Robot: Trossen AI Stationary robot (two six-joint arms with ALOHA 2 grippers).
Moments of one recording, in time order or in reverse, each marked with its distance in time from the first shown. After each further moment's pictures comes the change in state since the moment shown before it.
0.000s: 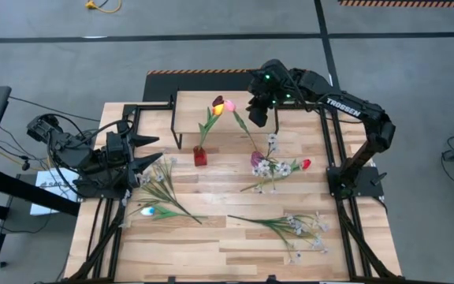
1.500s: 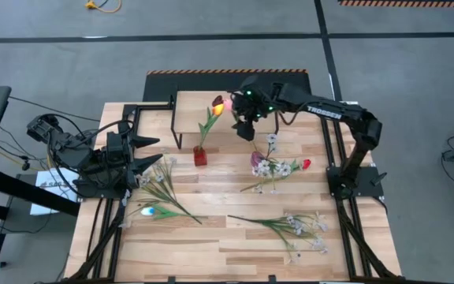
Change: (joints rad) left arm 0.000 0.000 0.000 0.000 0.024 -0.026; right arm 0.094 0.117 -0.044 0.133 -0.044 -0.075
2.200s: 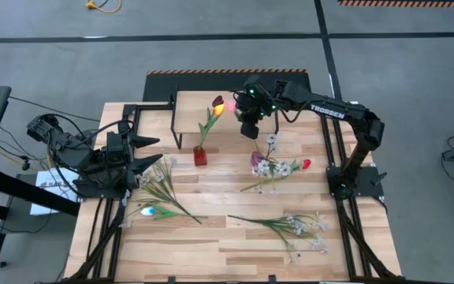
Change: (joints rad) left arm 0.000 0.000 0.000 0.000 -0.001 -0.001; right arm -0.011 -0.020 0.004 -0.069 0.055 -0.027
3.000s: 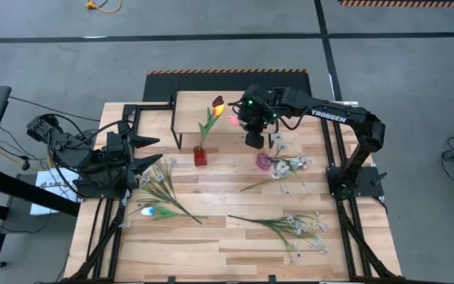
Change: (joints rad) left arm 0.000 0.000 0.000 0.000 -0.002 0.000; right arm 0.069 -0.017 -0.001 -0.149 0.056 0.007
